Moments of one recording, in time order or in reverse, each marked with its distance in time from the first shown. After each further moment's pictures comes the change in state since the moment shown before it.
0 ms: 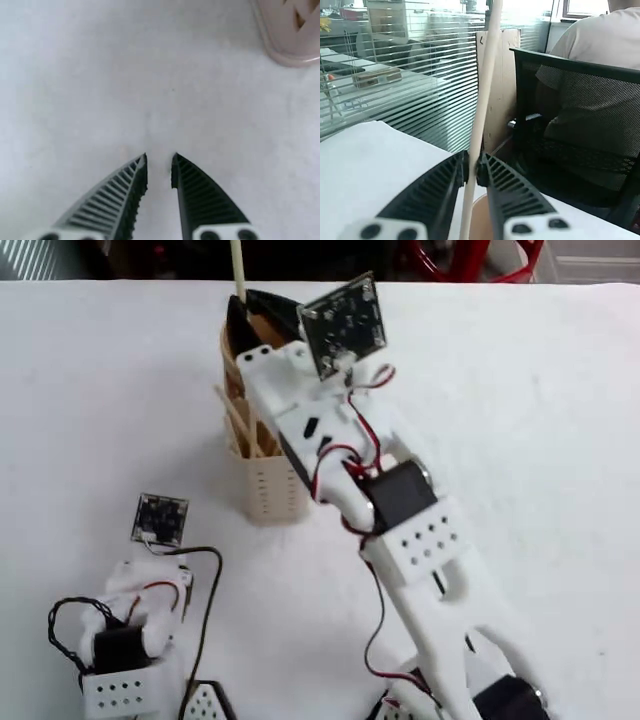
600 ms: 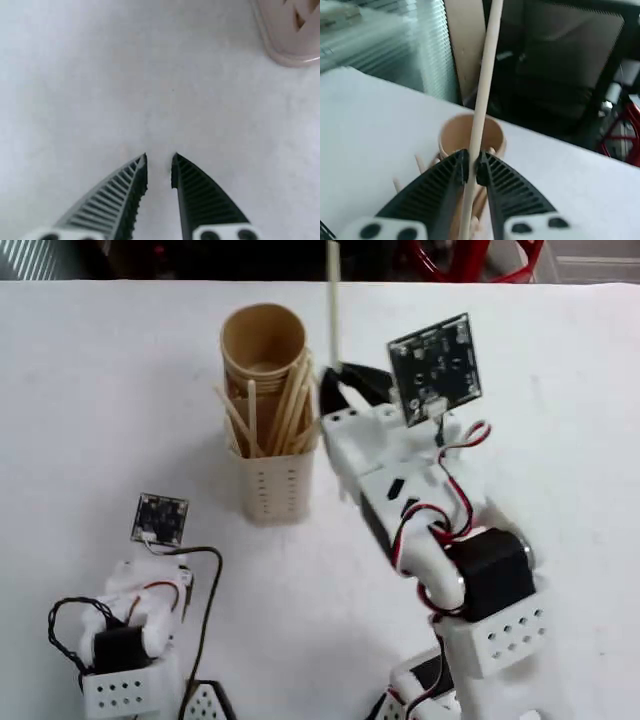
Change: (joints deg) left arm 0.0 0.0 0.0 0.0 0.0; right arm 6.0 -19.3 0.0 30.2 0.2
